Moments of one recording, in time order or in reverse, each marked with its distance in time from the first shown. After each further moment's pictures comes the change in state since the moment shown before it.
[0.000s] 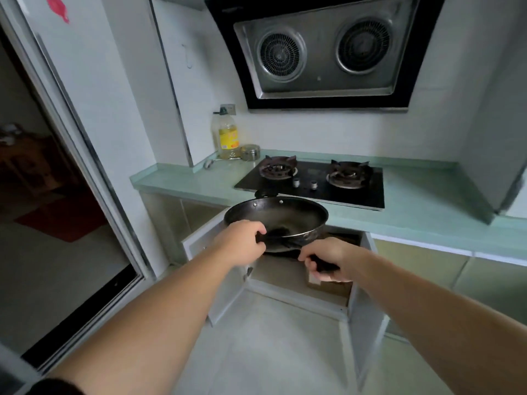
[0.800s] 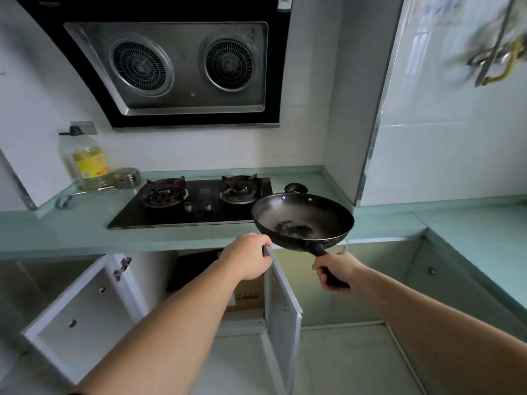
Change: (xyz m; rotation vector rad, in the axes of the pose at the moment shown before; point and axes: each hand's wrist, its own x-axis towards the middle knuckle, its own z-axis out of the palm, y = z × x) left_hand 0.116 0.186 0.068 -0.053 -0.206 0.455; right_hand -0.034 0.015 -0.187 0.326 0.561 -0.108
